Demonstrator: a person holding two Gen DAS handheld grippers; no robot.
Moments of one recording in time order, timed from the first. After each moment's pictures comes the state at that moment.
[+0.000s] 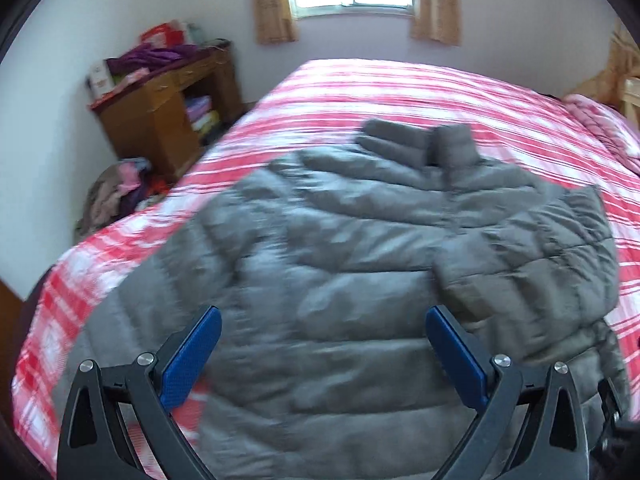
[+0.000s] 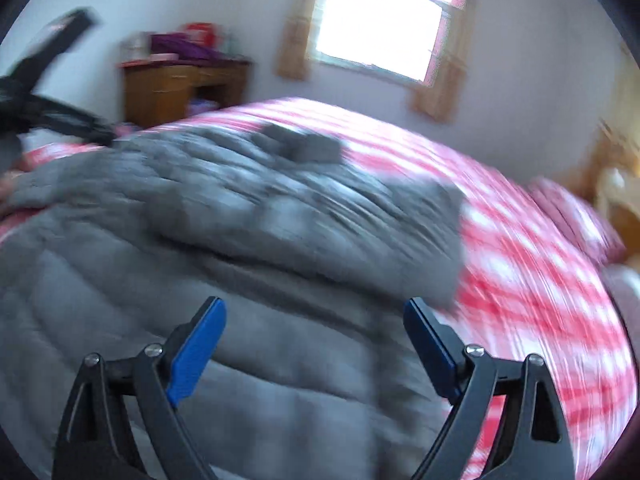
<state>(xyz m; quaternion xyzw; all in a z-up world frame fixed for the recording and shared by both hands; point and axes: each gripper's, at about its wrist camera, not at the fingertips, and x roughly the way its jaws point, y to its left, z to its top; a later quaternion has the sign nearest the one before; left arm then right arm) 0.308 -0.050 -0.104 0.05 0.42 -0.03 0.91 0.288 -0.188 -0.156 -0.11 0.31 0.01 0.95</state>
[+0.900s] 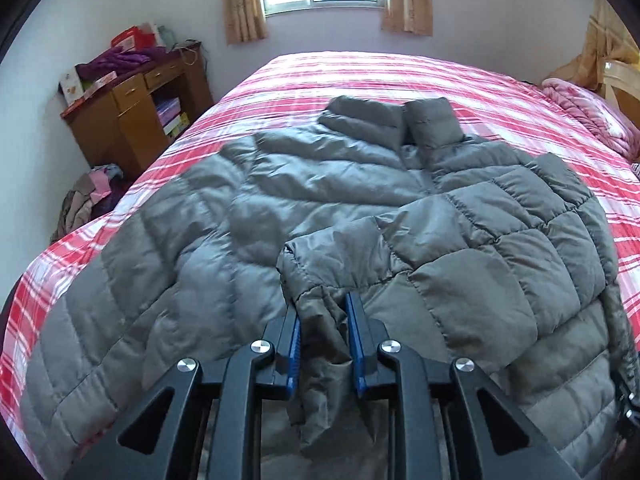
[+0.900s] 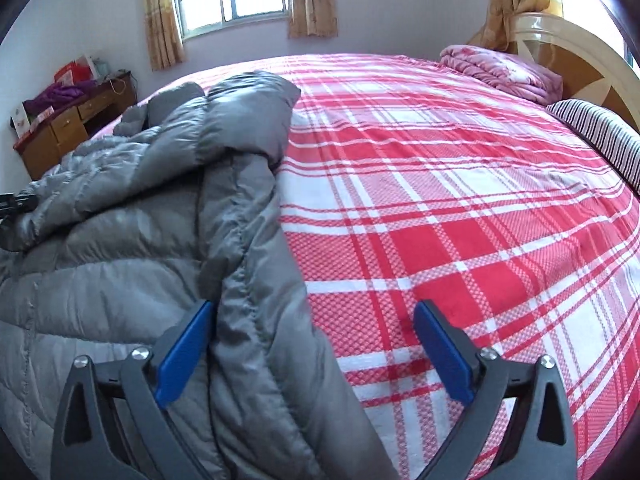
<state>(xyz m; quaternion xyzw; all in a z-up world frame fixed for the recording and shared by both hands) 0.316 -0.047 -0.141 0.07 0.41 -0.07 0.91 0.274 -0.285 -0.195 0.07 0.39 -0.12 0.91</state>
